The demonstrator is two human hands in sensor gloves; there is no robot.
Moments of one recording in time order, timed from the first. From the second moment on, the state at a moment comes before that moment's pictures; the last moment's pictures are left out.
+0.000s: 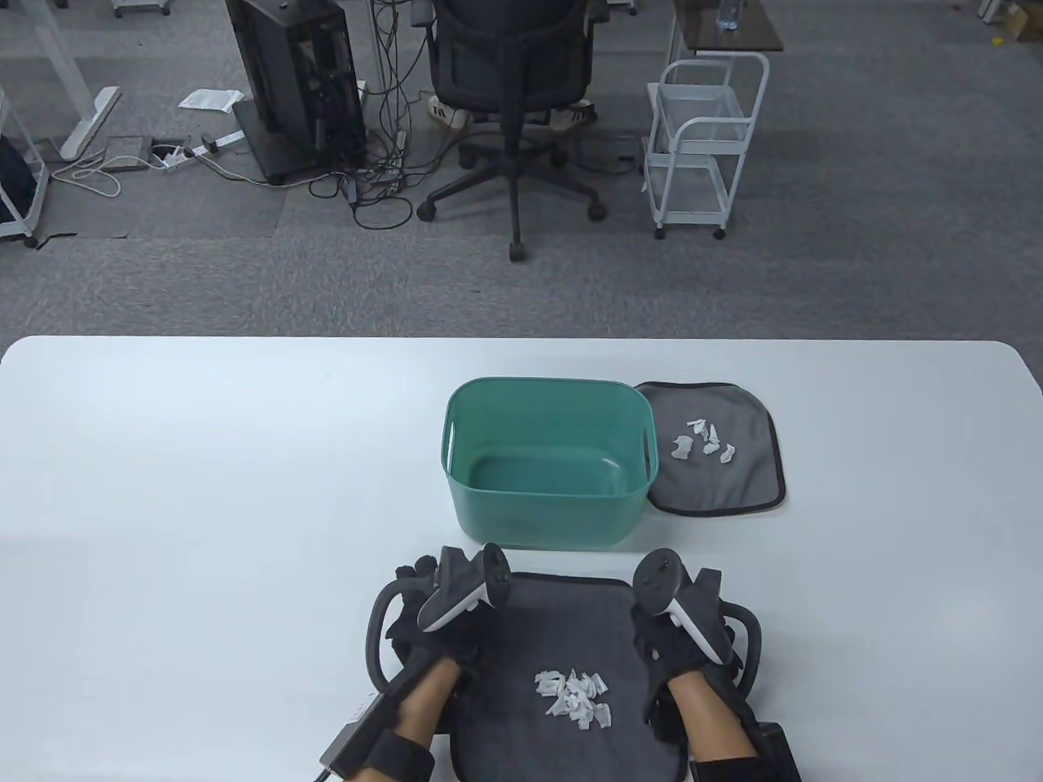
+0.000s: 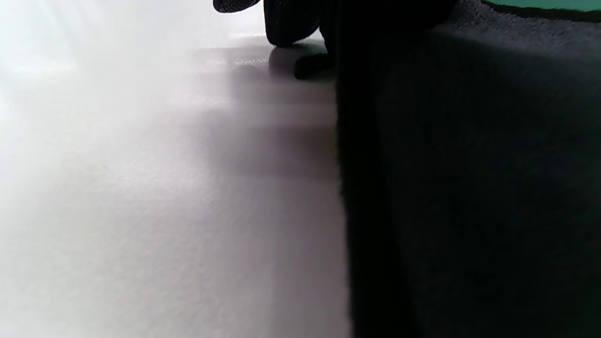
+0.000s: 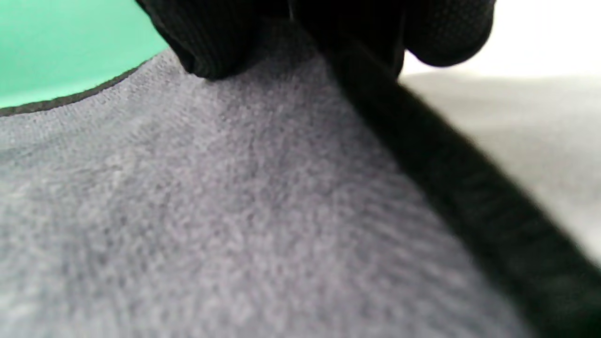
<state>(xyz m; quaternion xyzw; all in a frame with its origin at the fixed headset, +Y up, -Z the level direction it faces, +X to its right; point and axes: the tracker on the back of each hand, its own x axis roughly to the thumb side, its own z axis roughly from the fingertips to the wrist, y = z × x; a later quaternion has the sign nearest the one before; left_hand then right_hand) -0.107 -0.760 -0.348 -0.23 0.01 -0.01 0.97 0.151 -0.751 -0.330 -0.11 0.09 0.99 0.10</state>
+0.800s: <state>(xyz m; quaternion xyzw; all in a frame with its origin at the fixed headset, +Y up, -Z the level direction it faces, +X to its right) -0.069 -0.713 -0.330 -0.26 -0.13 0.21 0.94 0.128 -0.718 -0.309 -0.09 0.14 0.91 0.39</state>
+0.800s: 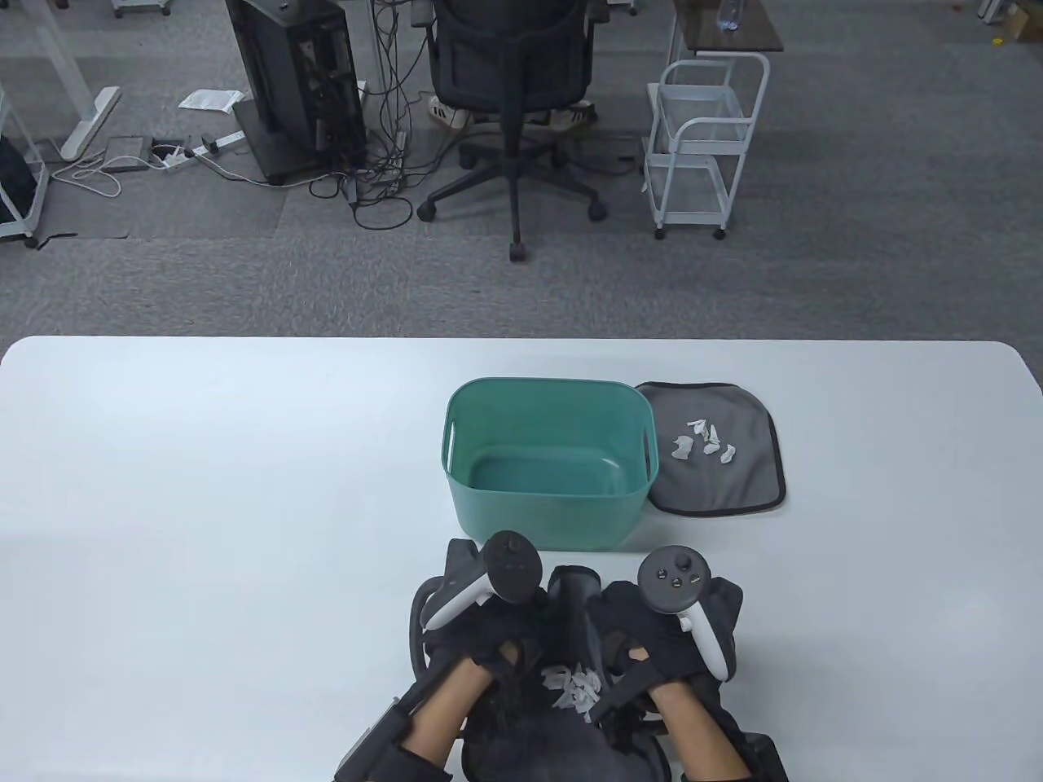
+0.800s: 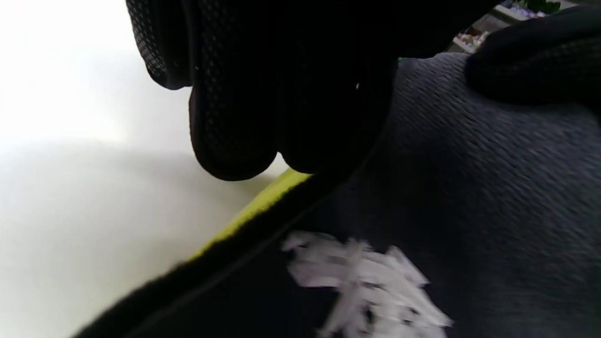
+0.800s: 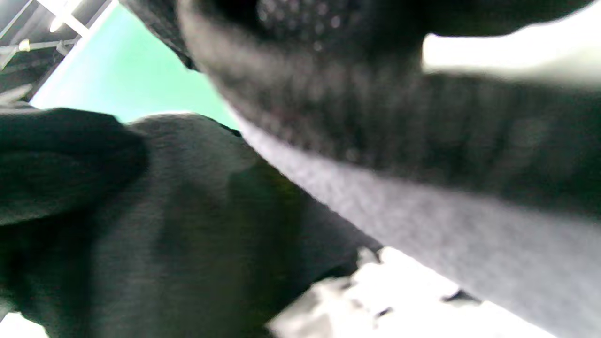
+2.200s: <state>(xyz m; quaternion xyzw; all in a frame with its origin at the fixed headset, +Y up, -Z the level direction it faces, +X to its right) -0.081 -0.666 -0.364 -0.29 -0.06 0.44 0.85 0.111 -0.673 -0.344 -0.13 0.25 0.81 0.52</state>
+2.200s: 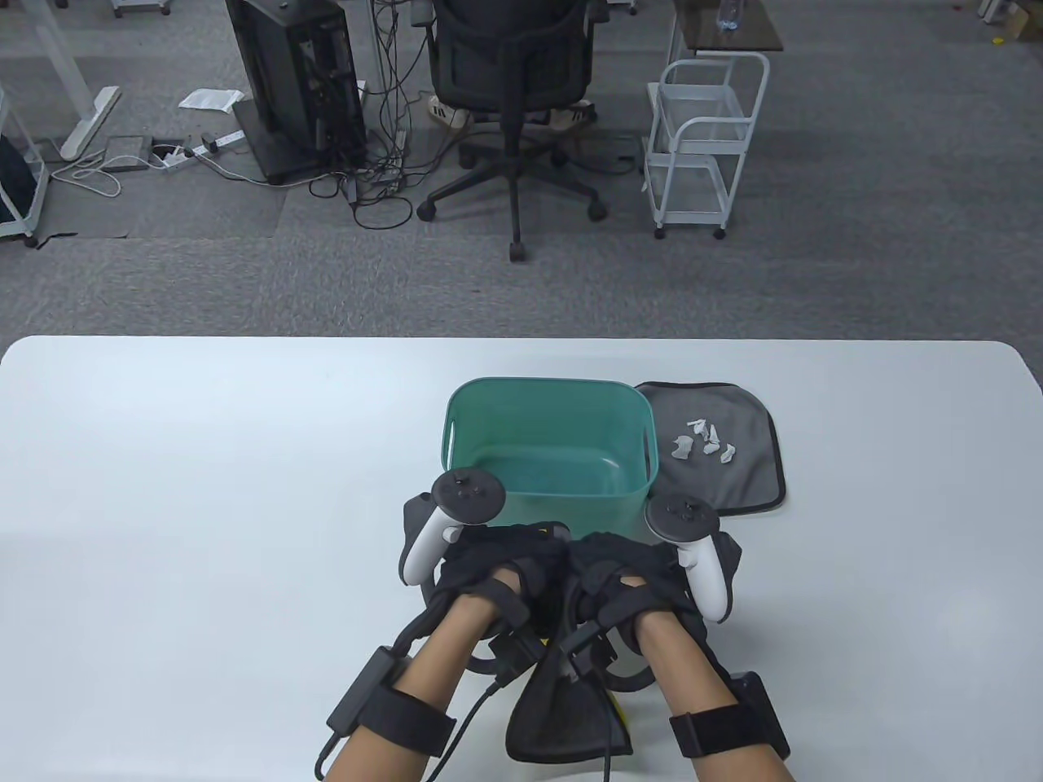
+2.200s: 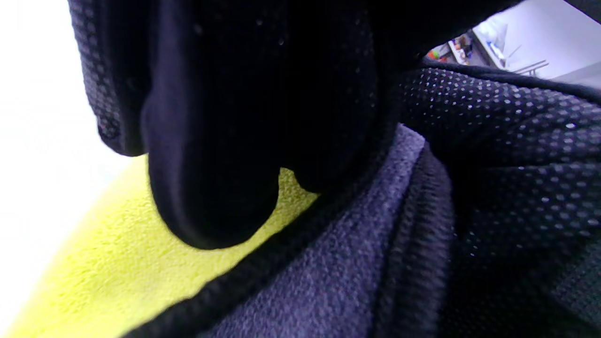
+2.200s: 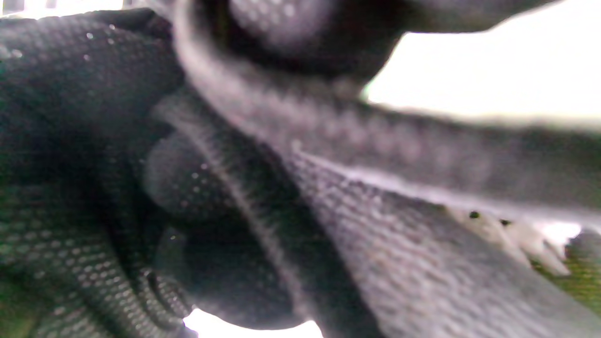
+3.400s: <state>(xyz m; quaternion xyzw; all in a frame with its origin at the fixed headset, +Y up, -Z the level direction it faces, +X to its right) -0.113 -0.516 -0.441 -0.19 -0.06 0.56 0.81 0.101 -0.526 -0.449 -0.12 0.20 0.75 0.62</state>
